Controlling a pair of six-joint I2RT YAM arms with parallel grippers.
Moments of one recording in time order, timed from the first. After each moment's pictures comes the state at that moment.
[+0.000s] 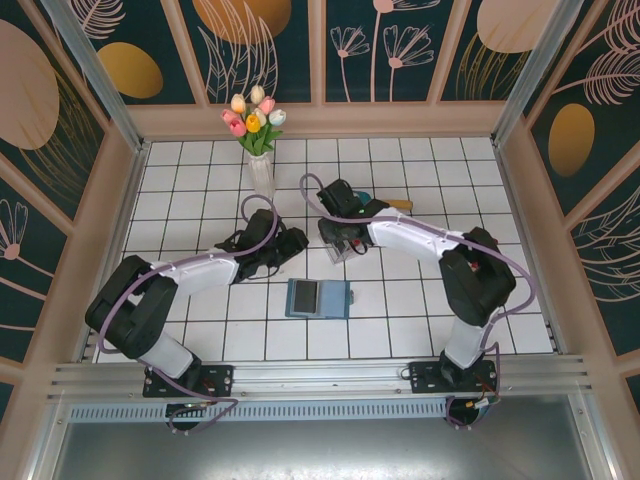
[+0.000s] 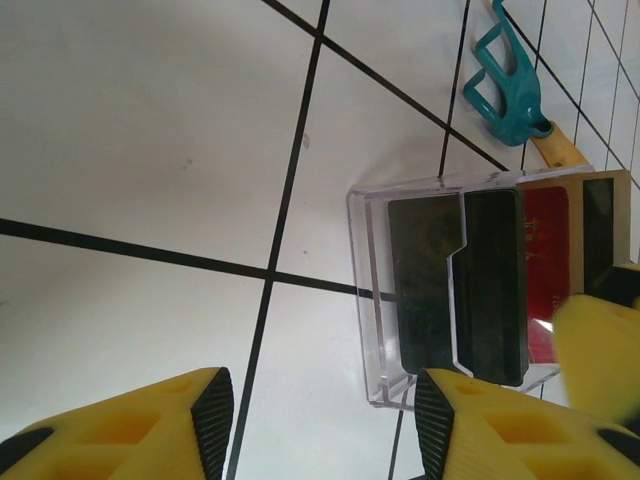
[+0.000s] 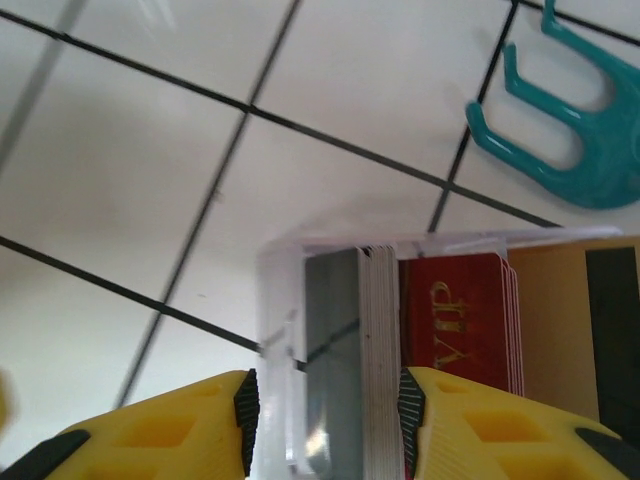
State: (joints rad) left arm -0.61 1.57 0.74 0.06 0.12 -1.08; right arm 0.75 1.79 1.28 -0.50 0.19 0.25
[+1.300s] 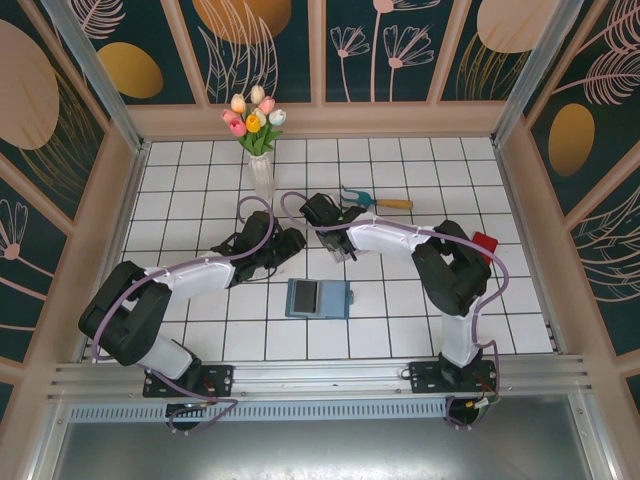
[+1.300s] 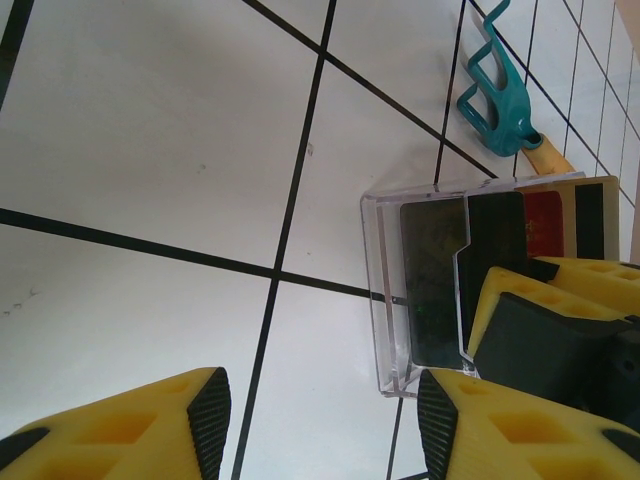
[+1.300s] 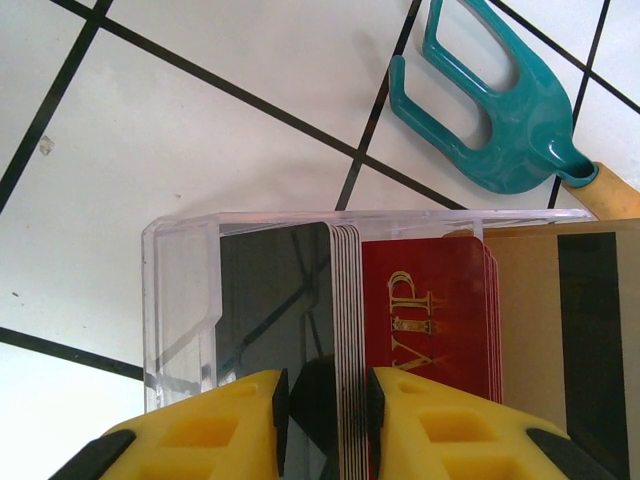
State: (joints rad) left arm -0.61 1.52 0.72 0.07 0.10 -1.09; right arm 0.82 1.92 1.33 -0.56 0.49 0.18
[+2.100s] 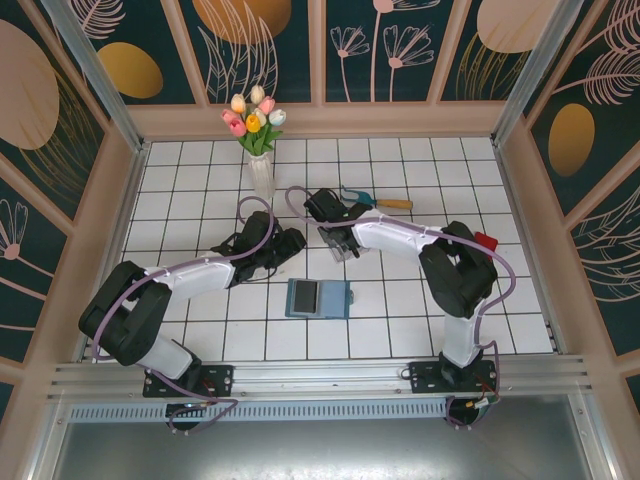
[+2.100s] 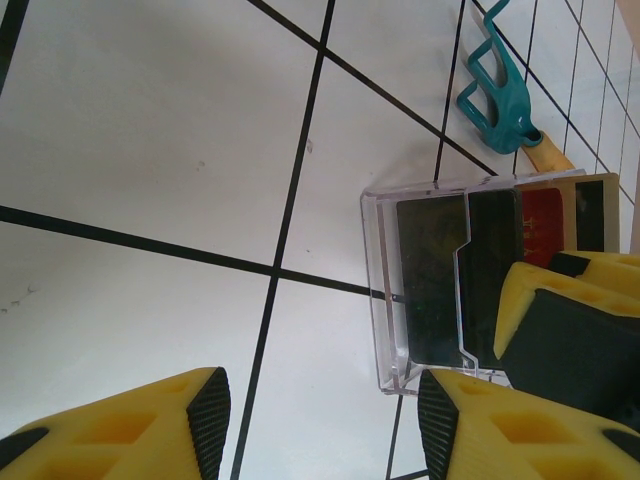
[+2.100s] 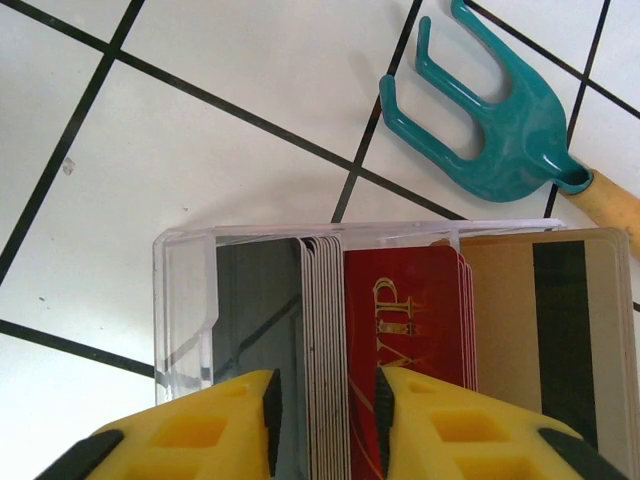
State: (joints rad) left arm -0.61 1.52 0.72 0.07 0.10 -1.09; right arm 0.79 1.89 1.33 -0.56 0.43 0.19
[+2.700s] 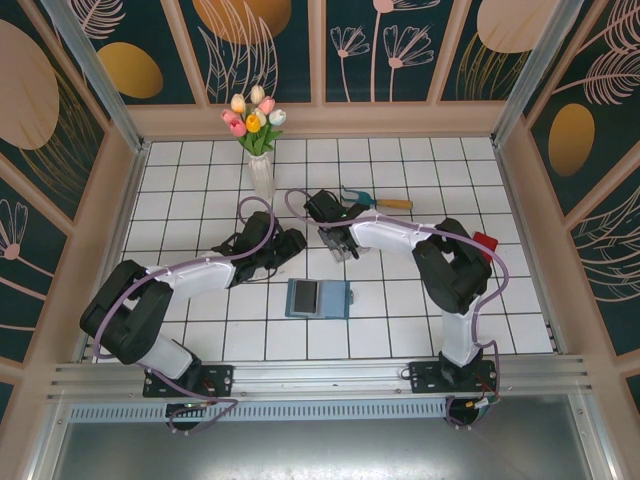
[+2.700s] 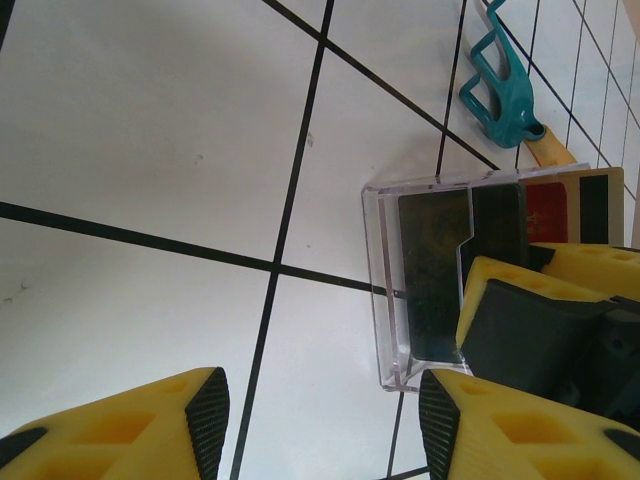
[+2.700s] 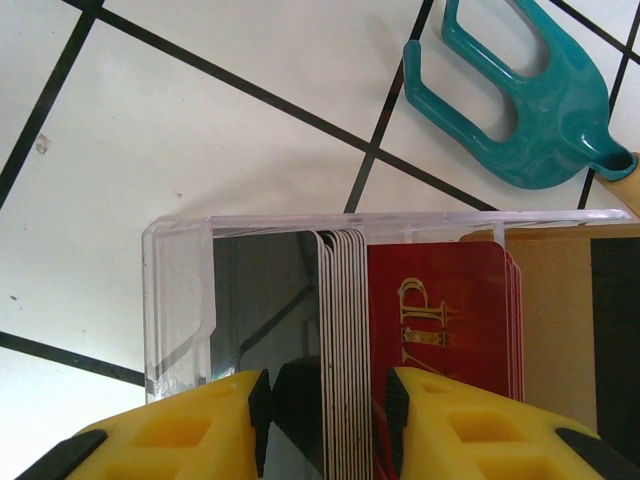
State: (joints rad) left arm -0.61 1.53 0.72 0.08 0.12 -1.09; right arm 0.79 1.93 1.33 -0.55 0.43 0.18
